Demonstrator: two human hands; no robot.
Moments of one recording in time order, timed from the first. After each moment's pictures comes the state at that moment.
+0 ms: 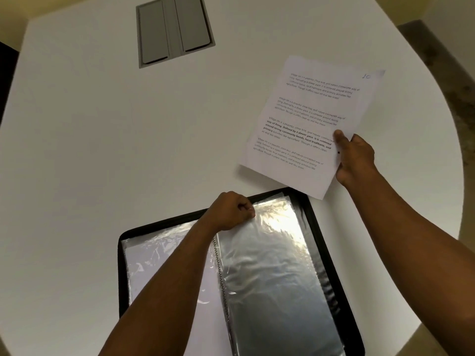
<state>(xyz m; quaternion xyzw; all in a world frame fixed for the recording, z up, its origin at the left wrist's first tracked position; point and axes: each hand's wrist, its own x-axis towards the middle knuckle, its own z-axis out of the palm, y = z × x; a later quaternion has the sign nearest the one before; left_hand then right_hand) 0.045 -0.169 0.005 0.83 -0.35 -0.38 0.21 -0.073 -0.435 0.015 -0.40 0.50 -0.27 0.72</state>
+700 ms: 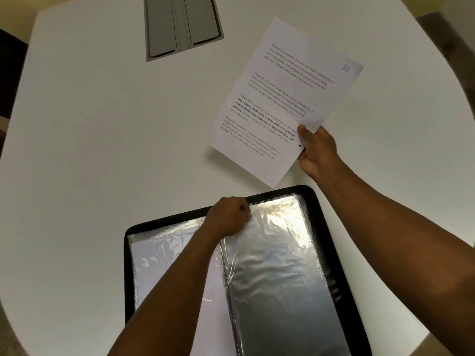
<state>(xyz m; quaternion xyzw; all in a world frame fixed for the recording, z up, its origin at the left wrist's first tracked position) 0.040 -0.153 -0.001 0.88 -0.30 -0.34 0.14 -0.001 -0.387 0.013 -0.32 0.42 -0.23 0.82</state>
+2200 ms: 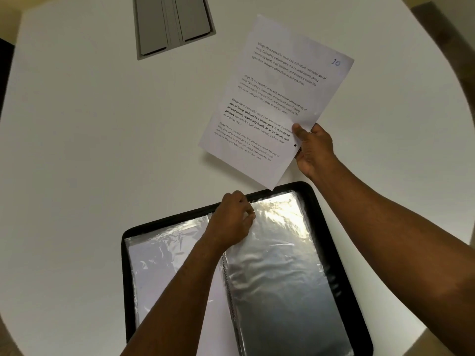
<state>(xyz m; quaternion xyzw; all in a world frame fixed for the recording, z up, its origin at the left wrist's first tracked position) 0.022 -0.147 -0.006 0.86 -0.40 -0.25 0.18 -0.003 -0.384 0.005 -0.33 0.43 -0.23 0.80</state>
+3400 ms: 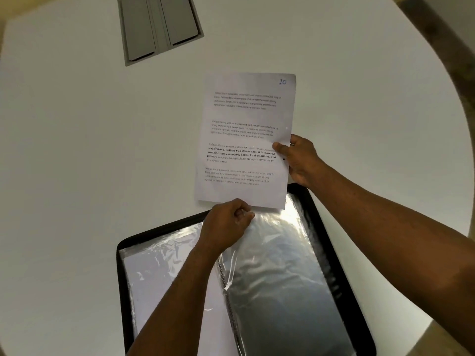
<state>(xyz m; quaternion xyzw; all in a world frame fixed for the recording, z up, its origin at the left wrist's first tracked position) 0.023 -0.151 -0.001 0.88 -0.32 -0.25 0.25 -0.004 -0.383 -0.019 -0.46 0.45 -0.10 0.76</state>
